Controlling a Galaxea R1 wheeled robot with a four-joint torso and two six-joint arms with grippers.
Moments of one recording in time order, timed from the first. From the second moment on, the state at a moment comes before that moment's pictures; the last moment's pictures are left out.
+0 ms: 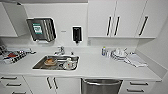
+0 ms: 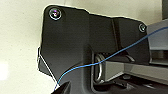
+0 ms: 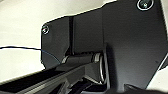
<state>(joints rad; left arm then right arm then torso) 1.53 2.94 -2.60 0.03 -0.12 -0.08 -1.51 2.98 -2.54 -0.12 0.06 0.21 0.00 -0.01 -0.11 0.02</state>
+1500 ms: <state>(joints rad) 1.53 2.94 -2.60 0.03 -0.12 -0.08 -1.52 2.99 -2.55 -0.12 0.06 0.21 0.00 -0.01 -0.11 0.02</state>
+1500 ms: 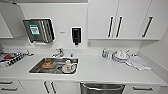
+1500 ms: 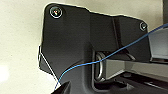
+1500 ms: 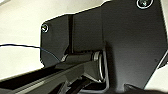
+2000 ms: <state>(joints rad) 1.53 2.94 -2.60 0.03 -0.12 -0.08 -1.51 2.99 -2.55 -0.12 0.06 0.21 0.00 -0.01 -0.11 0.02</state>
